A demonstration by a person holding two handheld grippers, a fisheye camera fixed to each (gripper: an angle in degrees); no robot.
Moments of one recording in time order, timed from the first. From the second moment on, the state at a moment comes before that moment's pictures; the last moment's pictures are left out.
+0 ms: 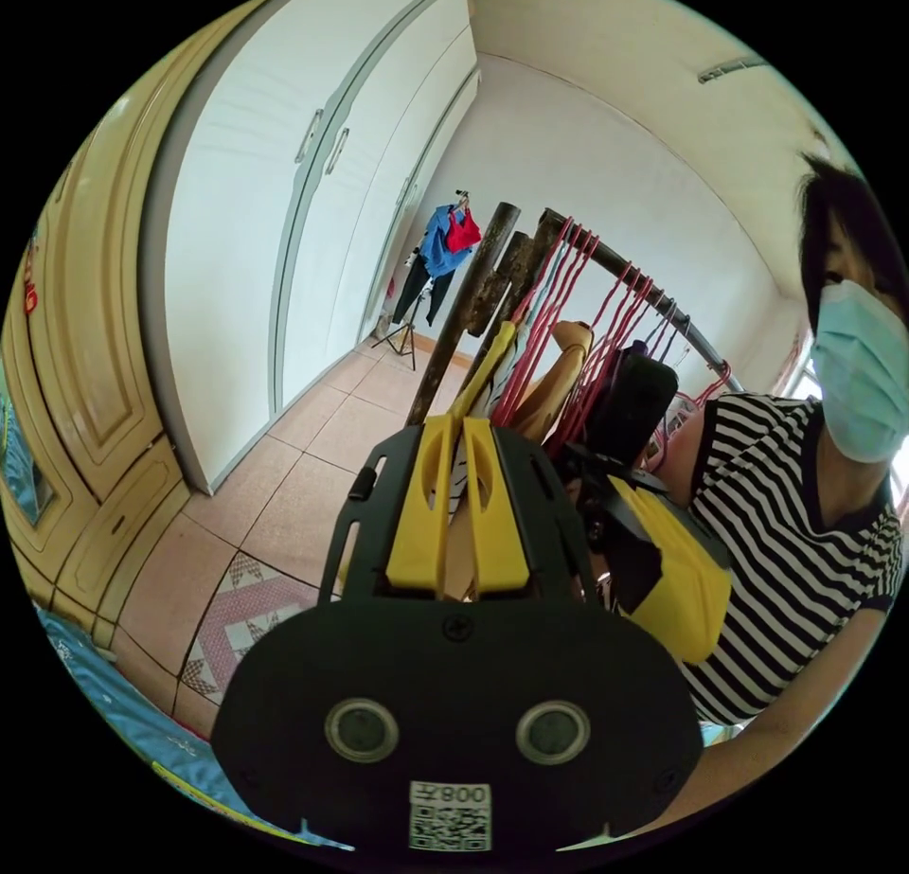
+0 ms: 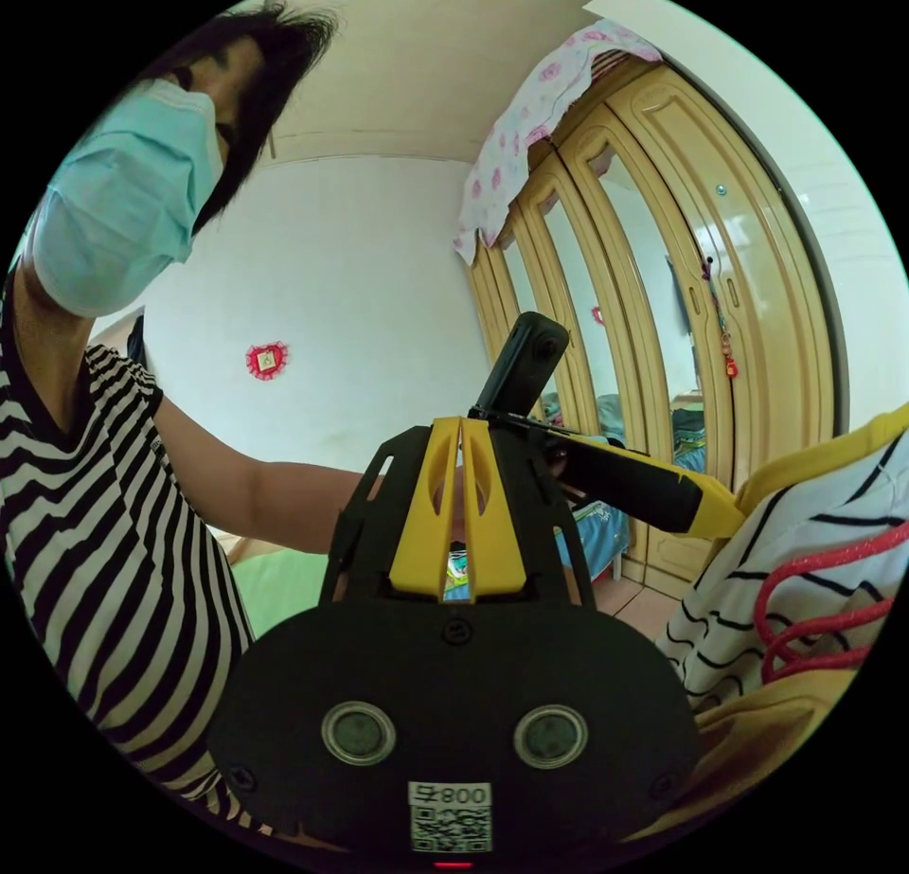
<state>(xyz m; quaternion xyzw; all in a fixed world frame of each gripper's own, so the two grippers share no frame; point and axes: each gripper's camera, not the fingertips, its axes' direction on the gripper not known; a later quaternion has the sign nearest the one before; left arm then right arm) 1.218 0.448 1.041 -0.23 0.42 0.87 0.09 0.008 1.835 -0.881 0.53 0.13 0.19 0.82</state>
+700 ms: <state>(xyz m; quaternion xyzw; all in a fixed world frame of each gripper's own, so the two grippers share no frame) 1.233 0.326 0.978 -0.25 0.41 0.79 0.37 0.021 1.745 -0.826 0.49 0.06 0.21 0.85</state>
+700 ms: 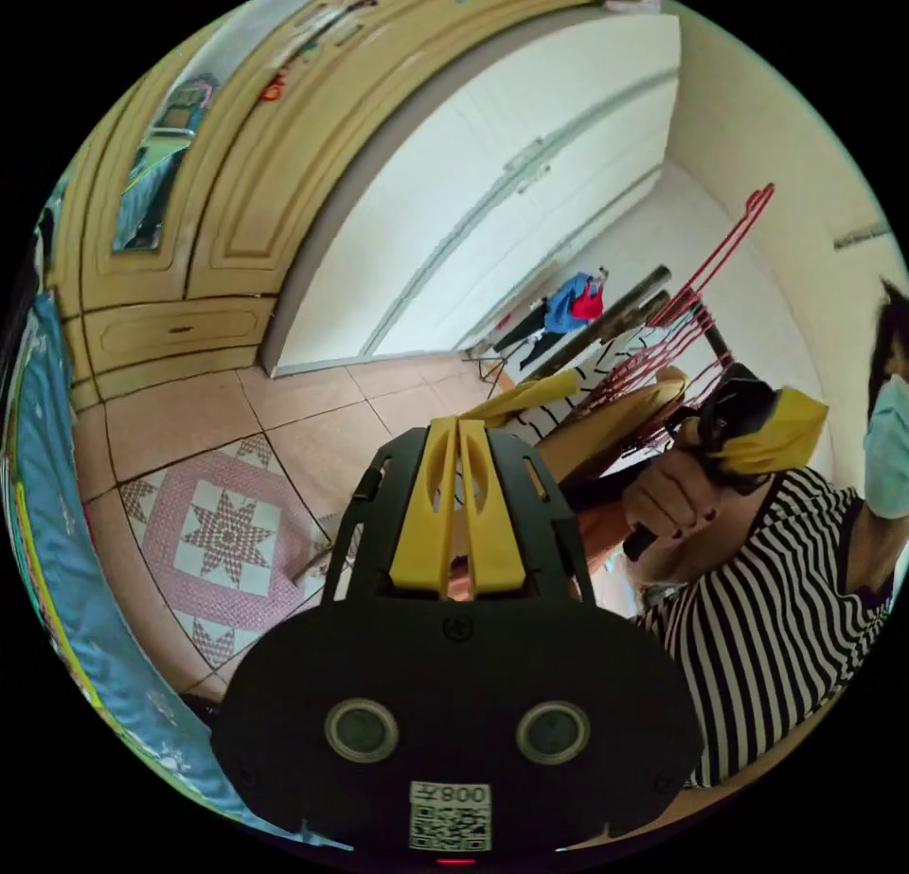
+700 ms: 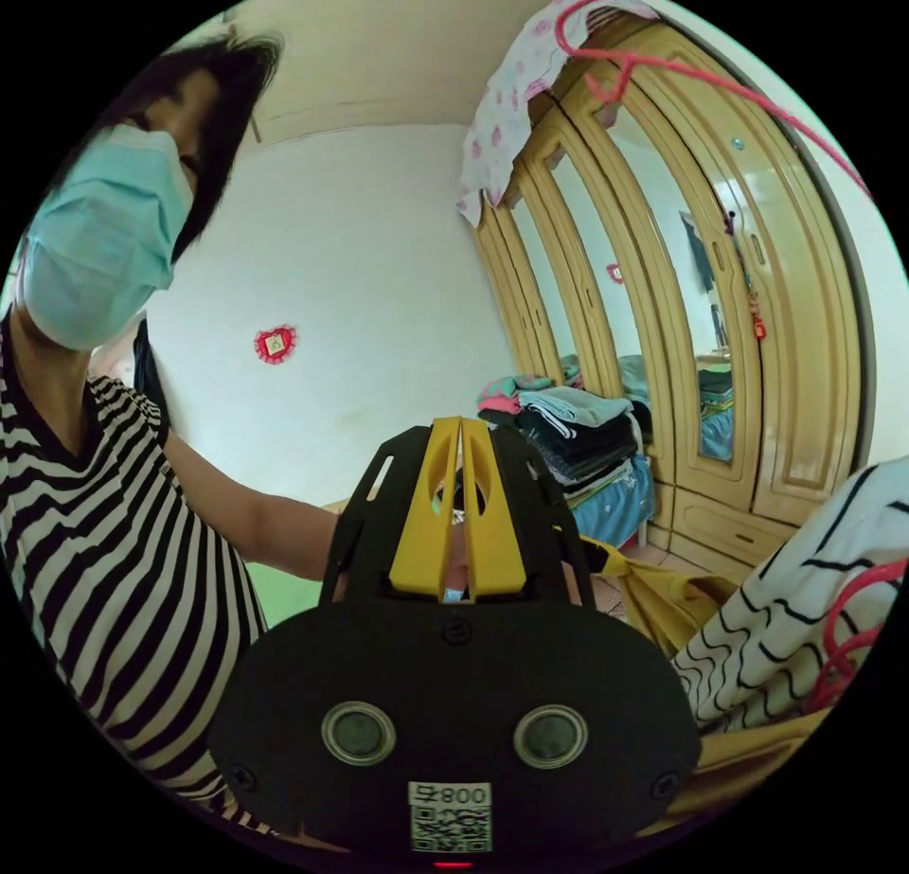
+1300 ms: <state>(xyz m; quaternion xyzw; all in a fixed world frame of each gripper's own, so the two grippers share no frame) 1.216 0.386 0.812 -0.26 0.39 0.82 0.33 0.009 1.657 -0.772 0.44 0.04 0.20 0.87</state>
